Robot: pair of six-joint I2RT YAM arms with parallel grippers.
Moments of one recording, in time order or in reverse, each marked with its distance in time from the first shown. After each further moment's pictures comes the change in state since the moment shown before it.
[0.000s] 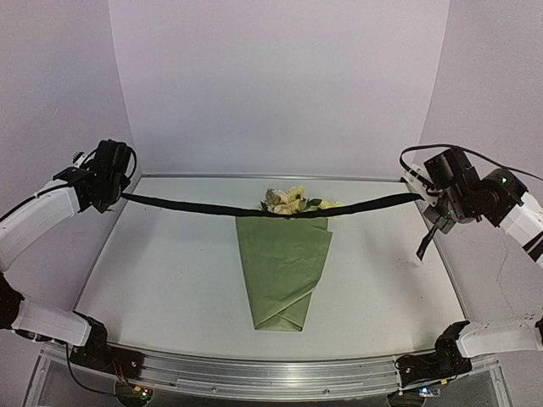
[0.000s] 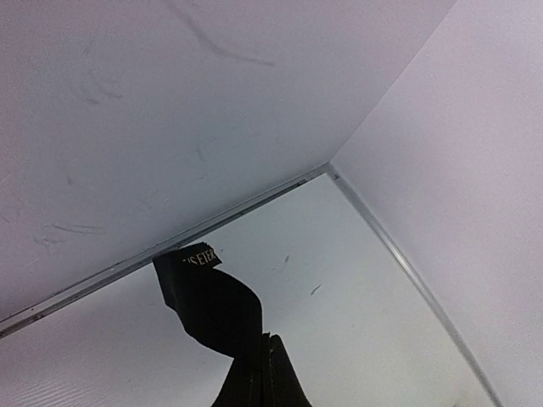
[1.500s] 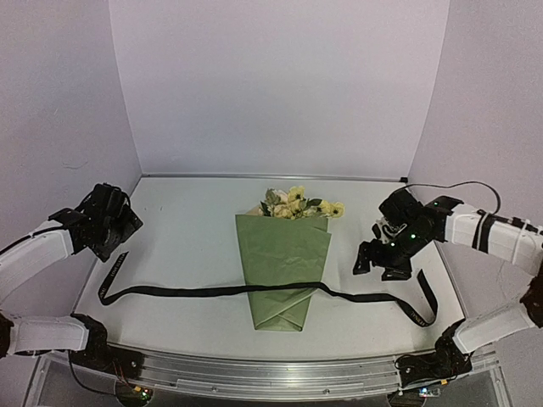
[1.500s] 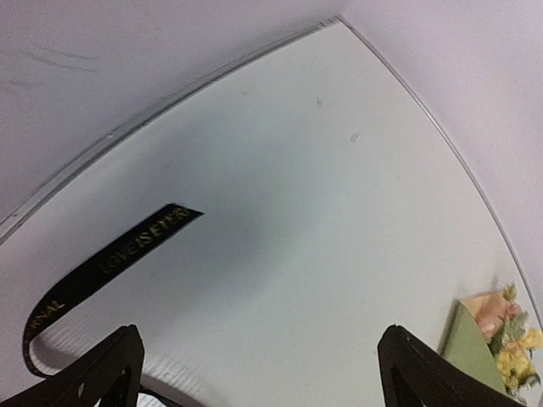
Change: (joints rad) left arm -0.006 -0.217 -0.384 -0.001 0.341 -0.012; right arm -0.015 0.231 -0.305 0.209 -0.929 1.072
